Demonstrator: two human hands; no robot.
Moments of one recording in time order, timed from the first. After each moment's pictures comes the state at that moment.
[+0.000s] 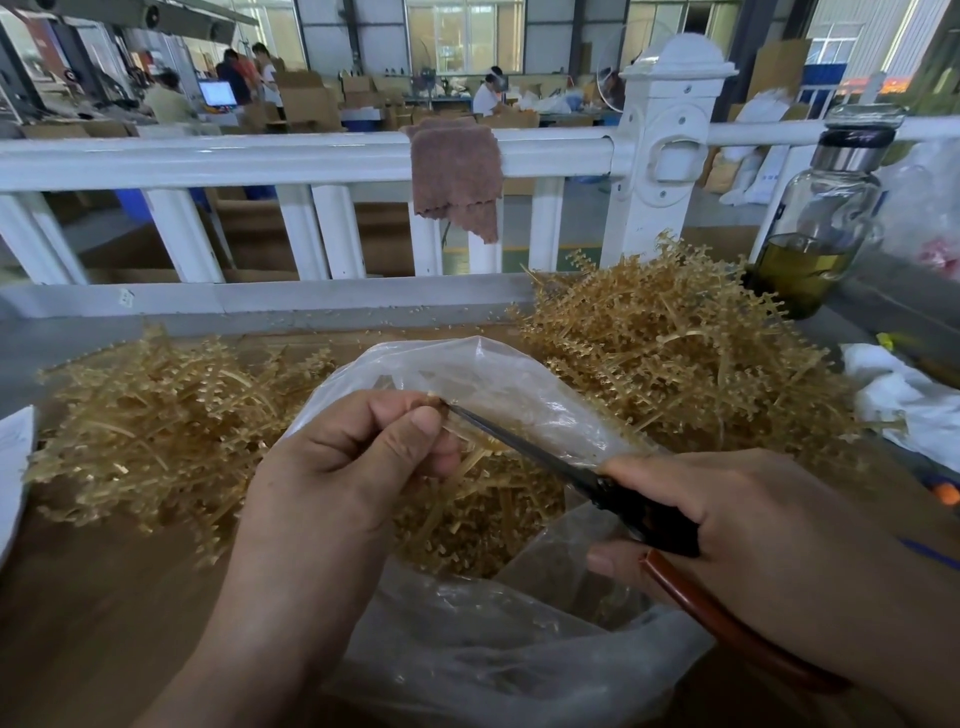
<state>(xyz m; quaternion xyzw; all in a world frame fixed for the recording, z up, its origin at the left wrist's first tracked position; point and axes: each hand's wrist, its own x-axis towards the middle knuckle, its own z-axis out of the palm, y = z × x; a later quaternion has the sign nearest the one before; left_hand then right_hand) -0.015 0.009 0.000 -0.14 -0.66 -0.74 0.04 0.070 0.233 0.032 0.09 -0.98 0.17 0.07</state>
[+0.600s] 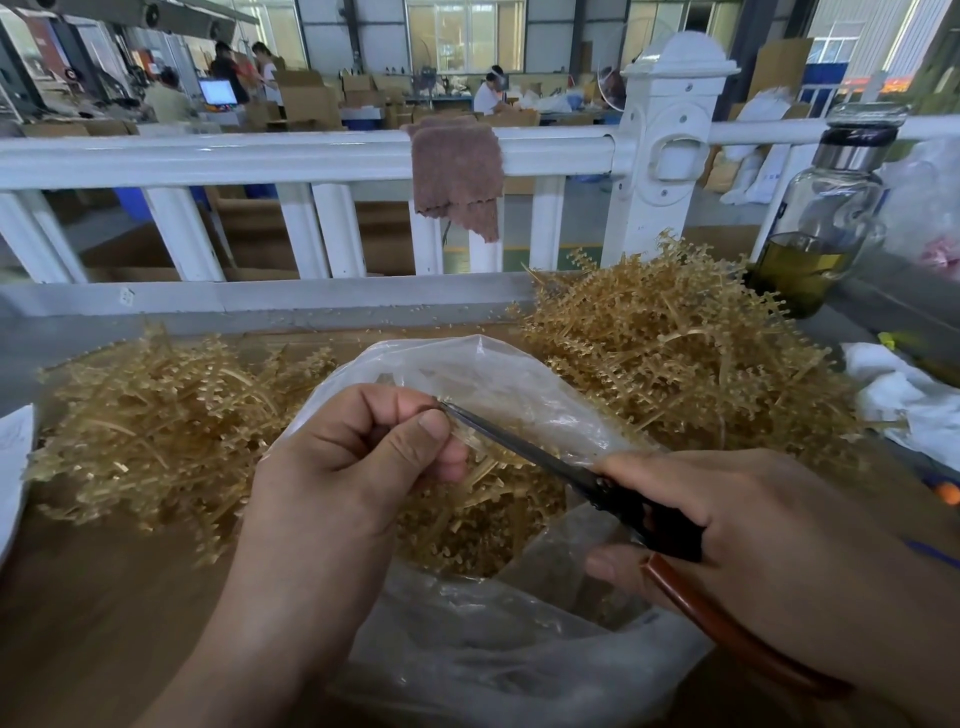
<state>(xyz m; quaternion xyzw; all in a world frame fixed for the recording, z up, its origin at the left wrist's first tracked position) -0.015 0.010 0.001 -0.17 -0.65 -0.74 0.05 0.072 0.231 0.036 0.11 -0.97 0.18 0.09</state>
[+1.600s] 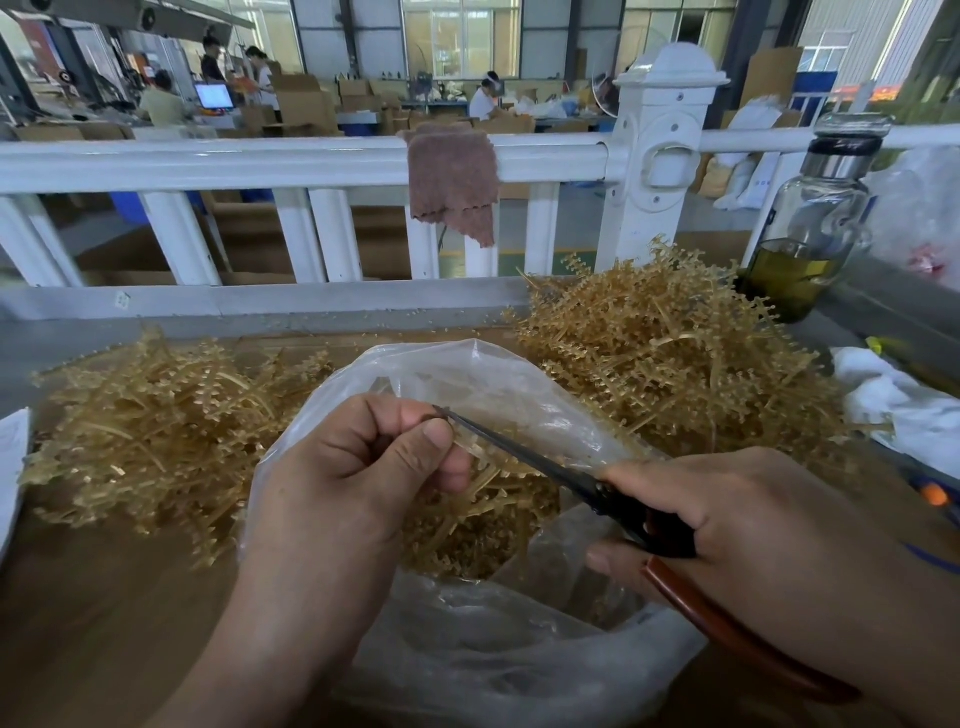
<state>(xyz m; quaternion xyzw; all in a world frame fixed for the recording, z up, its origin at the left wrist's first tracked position) -0.009 0.016 0.004 -0.15 -0.67 -0.72 0.05 0.074 0.230 0.036 0.10 -0.98 0.17 0.09</state>
